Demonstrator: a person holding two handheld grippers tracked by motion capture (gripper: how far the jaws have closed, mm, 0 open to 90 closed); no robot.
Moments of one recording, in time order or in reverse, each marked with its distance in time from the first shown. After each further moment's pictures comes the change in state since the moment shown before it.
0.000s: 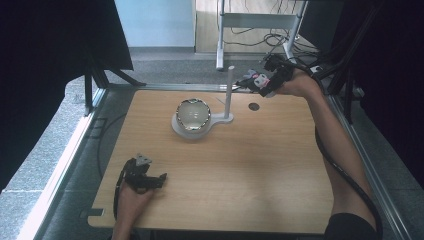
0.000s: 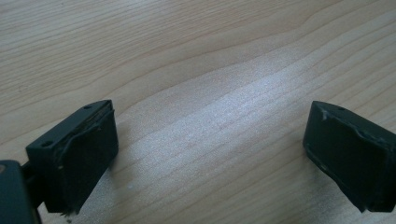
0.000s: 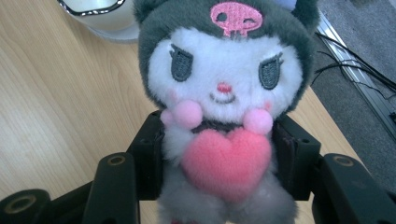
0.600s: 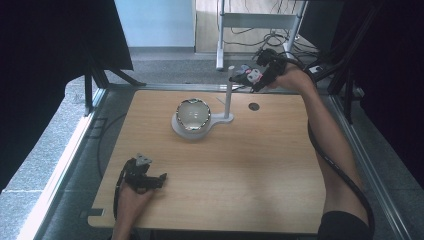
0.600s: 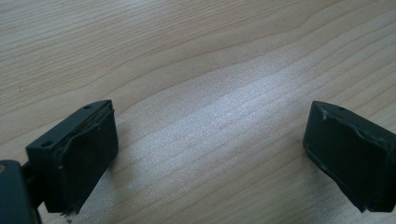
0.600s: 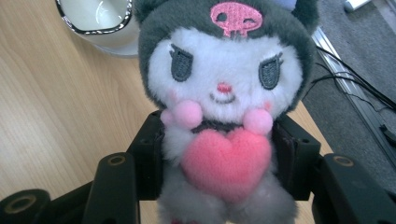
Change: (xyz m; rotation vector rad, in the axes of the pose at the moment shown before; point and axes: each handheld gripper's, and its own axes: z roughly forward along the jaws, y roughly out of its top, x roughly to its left) left arm 0.000 0.000 0.000 0.001 -0.001 -0.003; right arm 0.005 0.026 0.002 -0.003 -0.005 -0.047
